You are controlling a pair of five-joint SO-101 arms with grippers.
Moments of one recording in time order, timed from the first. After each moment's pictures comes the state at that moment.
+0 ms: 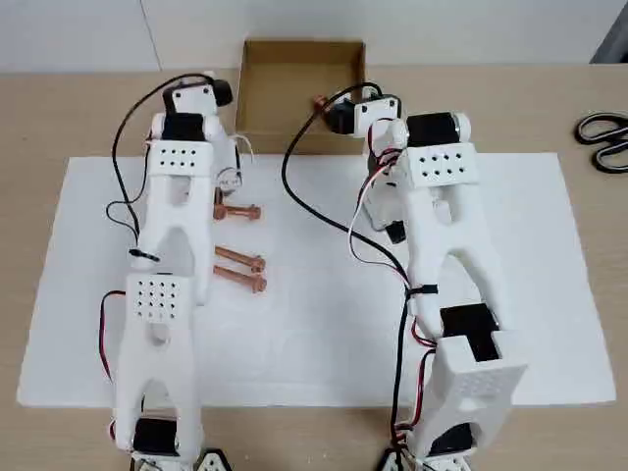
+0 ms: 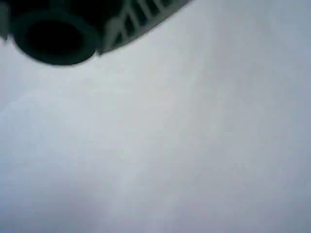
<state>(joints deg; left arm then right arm) -0.4 60.7 -70.8 99.4 17.3 -11.4 17.6 -22.9 96.1 15.6</state>
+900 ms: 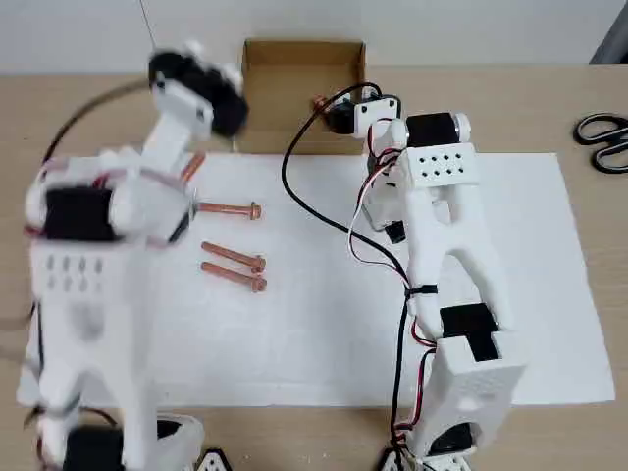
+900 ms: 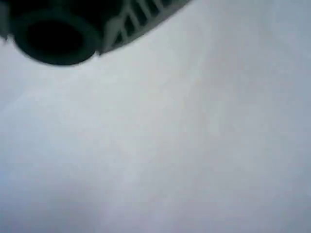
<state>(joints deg) -0.3 -23.1 -4.7 99.5 -30.7 -11.4 17.6 -22.9 96.1 15.6</state>
